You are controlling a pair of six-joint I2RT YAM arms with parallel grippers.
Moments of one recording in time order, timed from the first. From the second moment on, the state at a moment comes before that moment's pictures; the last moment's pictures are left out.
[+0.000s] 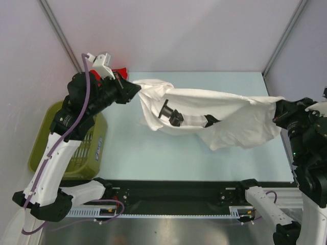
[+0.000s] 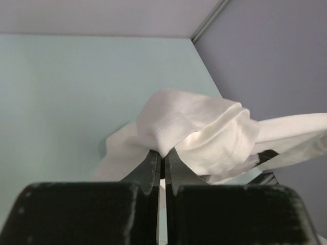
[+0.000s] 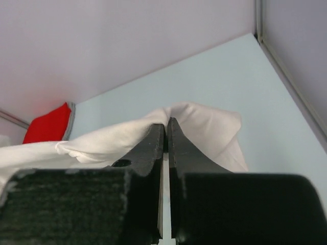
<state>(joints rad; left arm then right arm) -0.49 1.12 1.62 -0.66 0.12 -0.47 0.18 0.75 1.61 -0.90 0.34 0.38</state>
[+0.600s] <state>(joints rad) -0.39 1.13 1.40 -0.63 0.01 -0.55 0.16 1.09 1.55 -0.43 0.40 0.30</state>
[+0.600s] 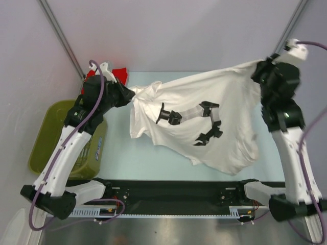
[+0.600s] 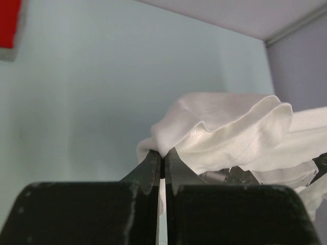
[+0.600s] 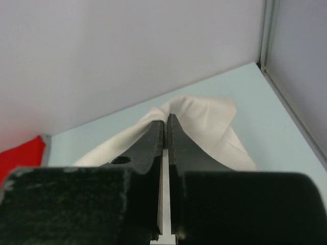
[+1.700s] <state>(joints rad) -0.26 1.29 1.72 -0.45 0.21 -0.62 0.15 1.33 2.00 0.09 0.29 0.10</state>
